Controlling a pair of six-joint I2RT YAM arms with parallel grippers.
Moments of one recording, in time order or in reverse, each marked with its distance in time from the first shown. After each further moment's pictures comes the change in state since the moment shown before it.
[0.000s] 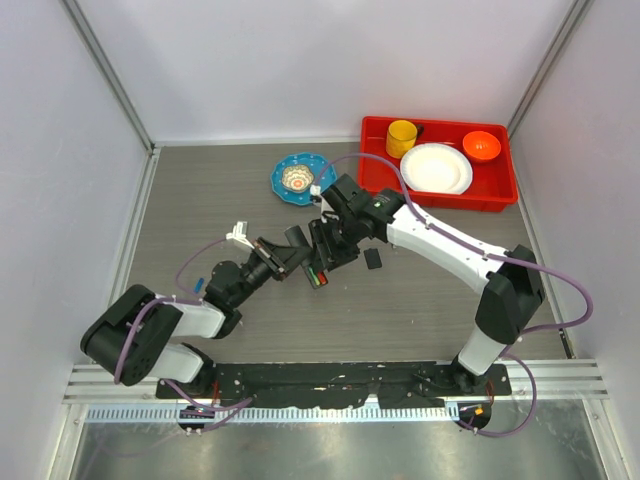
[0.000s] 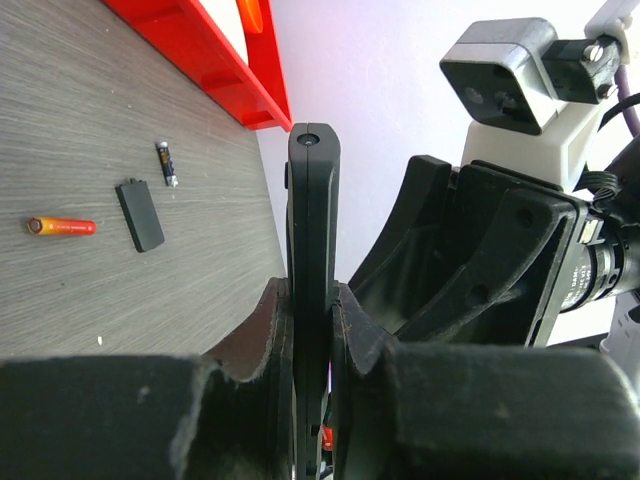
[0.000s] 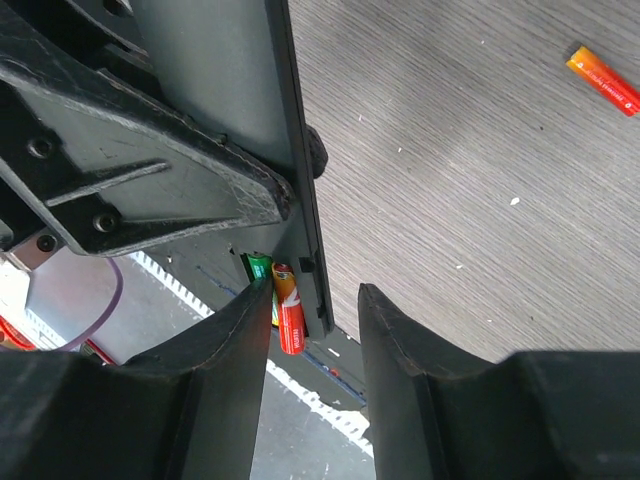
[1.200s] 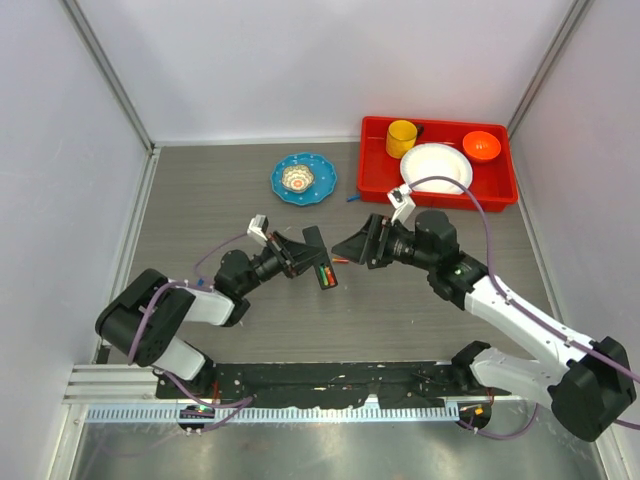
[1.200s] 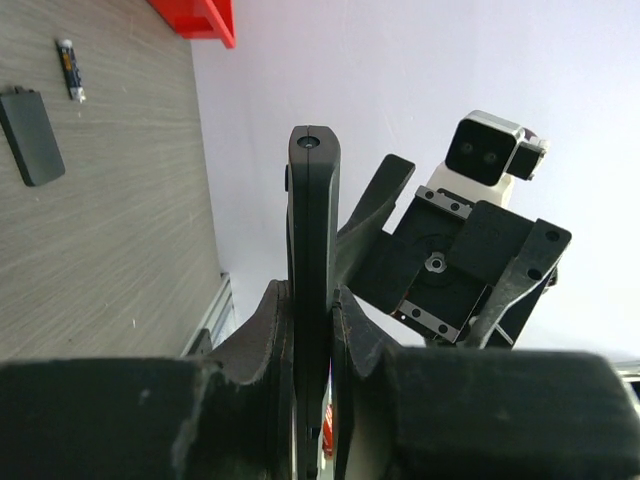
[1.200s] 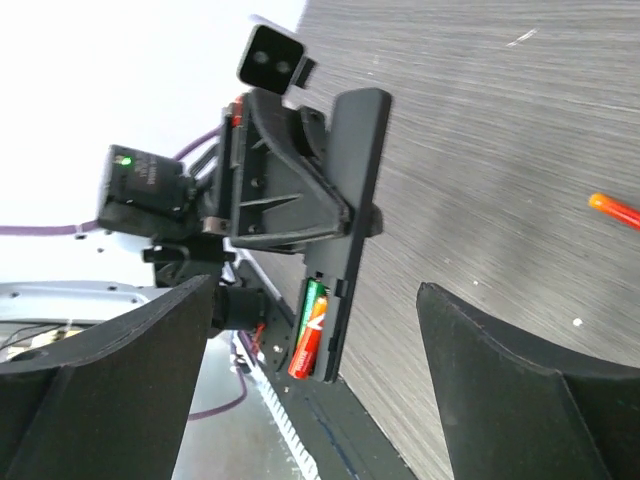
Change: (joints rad) left arm -0.006 0.111 0.105 0.023 0.172 -0.220; right arm -0.198 -0.620 -0.754 0.886 -0.103 0.322
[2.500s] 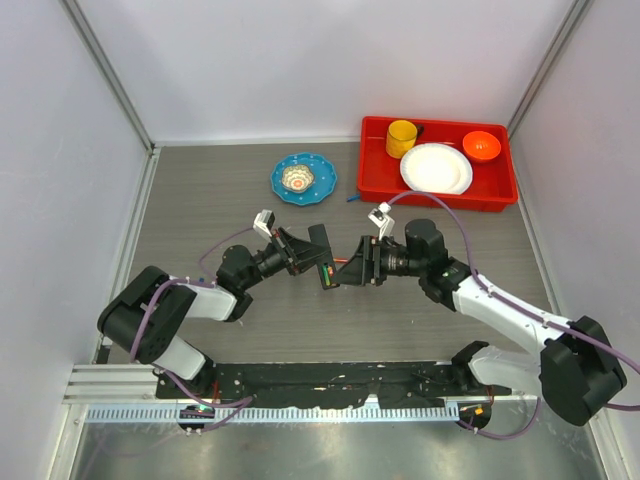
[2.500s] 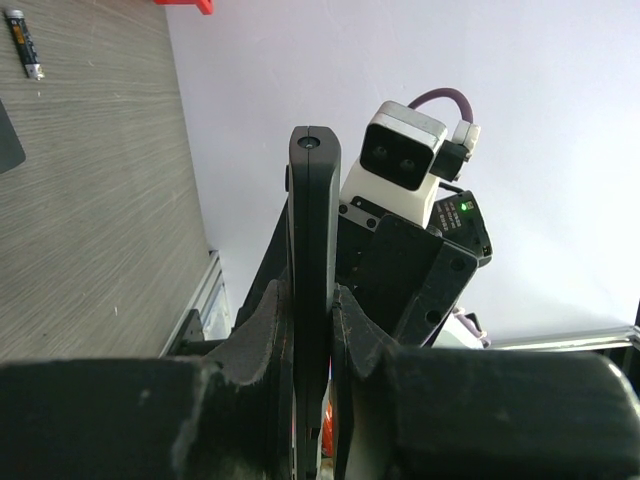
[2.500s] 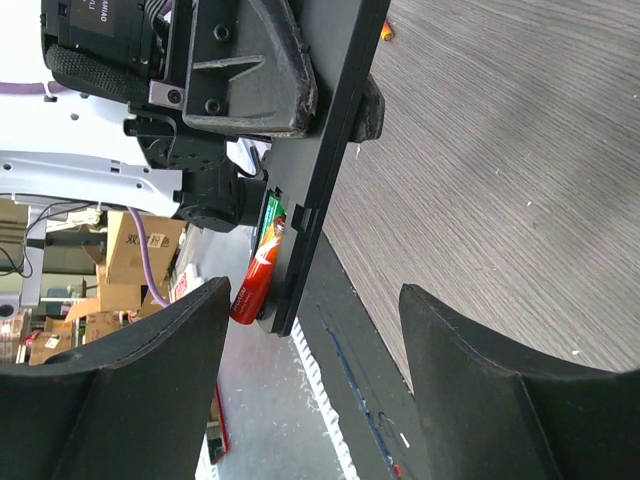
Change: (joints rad) left arm 0.000 0.026 0.051 0.000 0.090 -0.016; right arm -0.016 0.070 -0.144 0.150 -0.322 -0.004
